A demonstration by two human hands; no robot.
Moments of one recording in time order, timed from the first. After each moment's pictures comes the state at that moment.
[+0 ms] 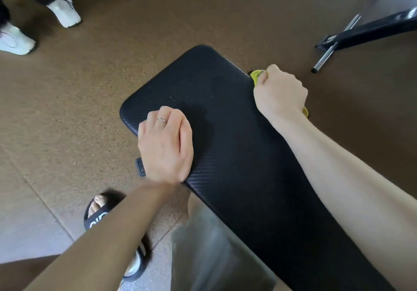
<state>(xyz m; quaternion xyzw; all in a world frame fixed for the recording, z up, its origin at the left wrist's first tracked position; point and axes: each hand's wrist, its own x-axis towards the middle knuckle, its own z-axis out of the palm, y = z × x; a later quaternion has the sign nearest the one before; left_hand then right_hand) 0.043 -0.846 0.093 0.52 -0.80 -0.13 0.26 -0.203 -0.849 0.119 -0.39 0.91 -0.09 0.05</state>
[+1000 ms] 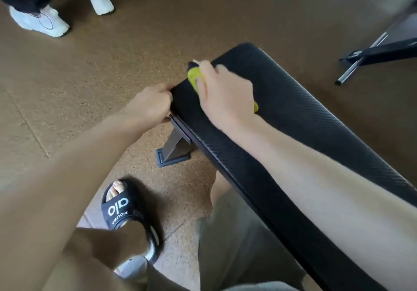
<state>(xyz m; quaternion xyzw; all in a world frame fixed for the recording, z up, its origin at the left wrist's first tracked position) 0.133 -0.941 0.139 0.60 -0.62 -0.51 0.07 -0.033 -0.895 0.119 -0.66 0.73 -0.15 -0.07</state>
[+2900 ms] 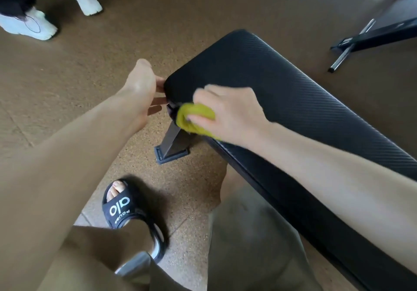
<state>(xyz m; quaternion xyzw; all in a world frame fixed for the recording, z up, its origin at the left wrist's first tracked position) 0.121 -0.938 0.143 0.67 -0.43 -0.57 0.21 -0.038 -0.839 0.116 -0.77 0.61 -0.19 -0.04</state>
